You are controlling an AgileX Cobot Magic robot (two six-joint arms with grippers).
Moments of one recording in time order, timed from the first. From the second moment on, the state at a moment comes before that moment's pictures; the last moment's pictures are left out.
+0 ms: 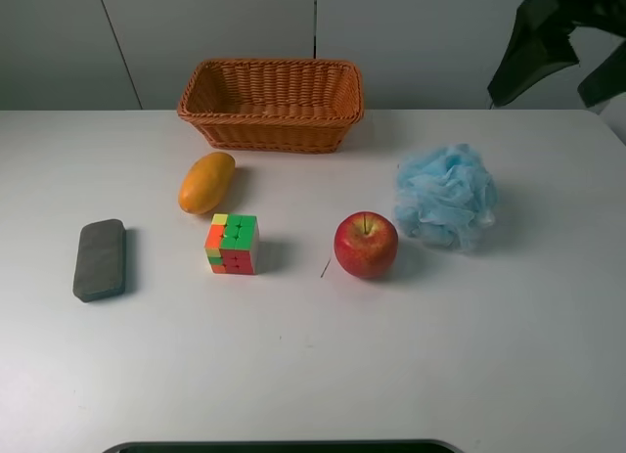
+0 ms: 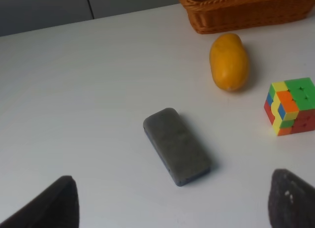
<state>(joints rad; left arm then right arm) -0.01 0.00 -0.52 -0.14 1.09 0.16 0.17 1.41 -1.23 0.17 1.20 -0.07</state>
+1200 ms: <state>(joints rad) -0.01 0.00 -0.52 -0.14 1.09 0.16 0.18 2.14 -1.31 0.14 0.86 -0.04</state>
